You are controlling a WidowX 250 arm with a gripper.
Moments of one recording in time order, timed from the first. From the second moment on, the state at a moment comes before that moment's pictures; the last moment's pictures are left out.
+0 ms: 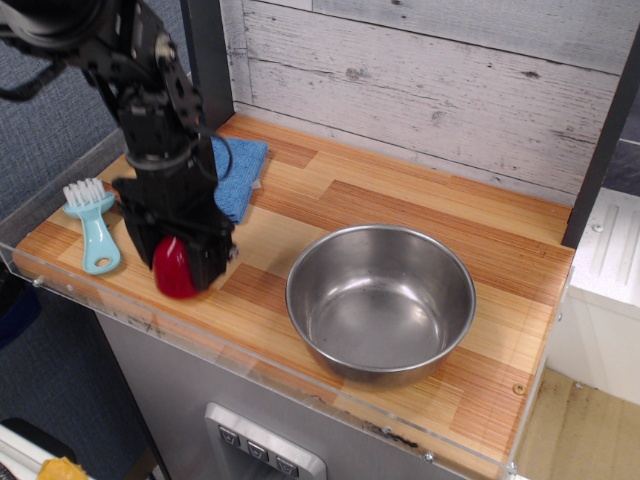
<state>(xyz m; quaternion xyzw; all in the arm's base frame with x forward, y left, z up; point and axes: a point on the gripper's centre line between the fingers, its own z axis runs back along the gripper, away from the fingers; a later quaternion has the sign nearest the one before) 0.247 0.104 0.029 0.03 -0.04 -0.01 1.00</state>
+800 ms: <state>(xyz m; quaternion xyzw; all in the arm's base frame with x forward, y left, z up) 0.251 0.090 0.126 0.04 -0.14 -0.01 0.99</state>
